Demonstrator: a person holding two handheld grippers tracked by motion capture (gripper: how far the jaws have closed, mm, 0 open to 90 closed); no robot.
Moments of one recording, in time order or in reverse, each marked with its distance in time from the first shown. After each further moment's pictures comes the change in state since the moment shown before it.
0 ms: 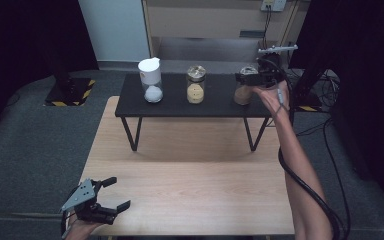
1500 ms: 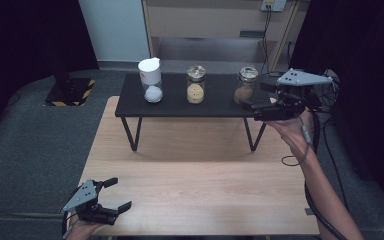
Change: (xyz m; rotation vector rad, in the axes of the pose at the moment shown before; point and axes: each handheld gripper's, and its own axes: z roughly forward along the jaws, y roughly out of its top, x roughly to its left) left arm -0.002 0.002 0.002 0.013 -0.002 0.006; right arm 0.012 -0.070 -0.104 -0.214 0.269 -0.163
